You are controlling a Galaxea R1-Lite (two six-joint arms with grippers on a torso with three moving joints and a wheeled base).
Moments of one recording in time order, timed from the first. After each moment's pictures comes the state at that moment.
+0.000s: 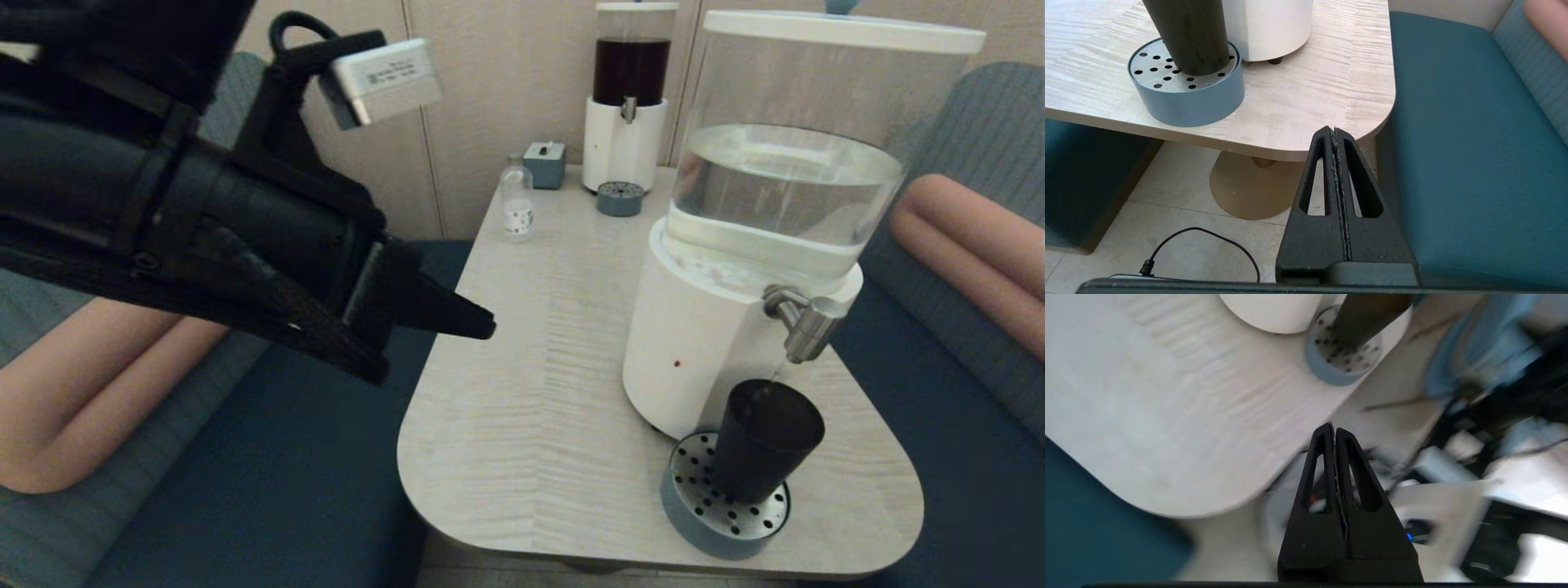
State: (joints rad) left arm -0.64 1.57 -1.68 0.74 -0.34 0.09; right arm 0.01 0.00 -0.01 0.04 0.02 -0.05
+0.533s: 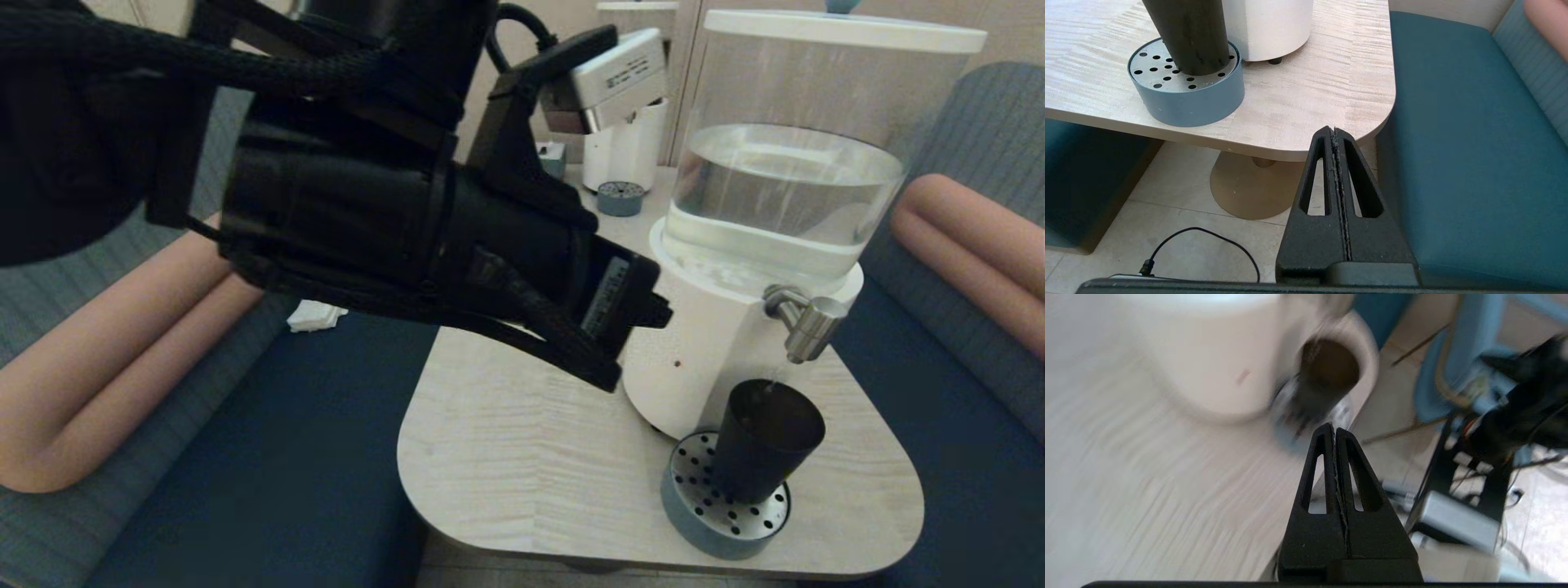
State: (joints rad) left arm -0.86 1.73 -1.71 0.42 -0.28 0.07; right arm 0.01 0.00 -0.01 0.04 0.02 -0.05
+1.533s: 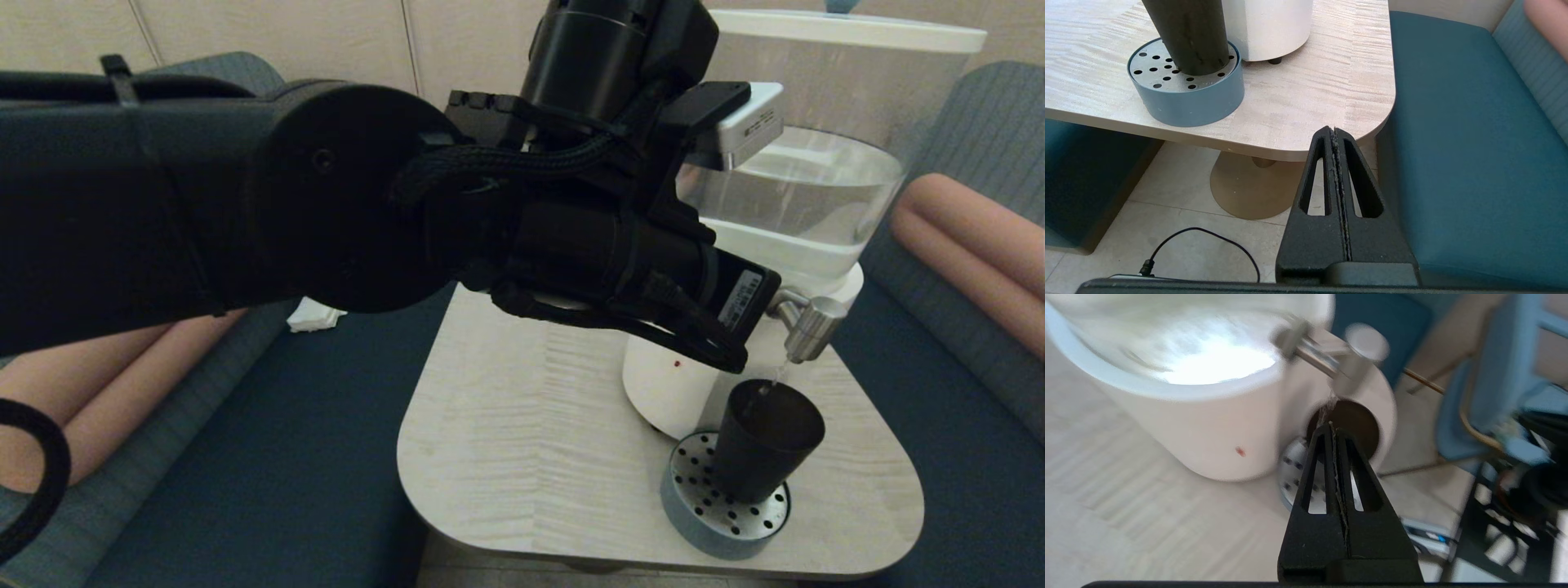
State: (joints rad) left arm -0.92 1.96 -1.90 0.32 -0.15 0.07; right arm 0.01 0.00 -0.01 0.04 0.02 -0.05
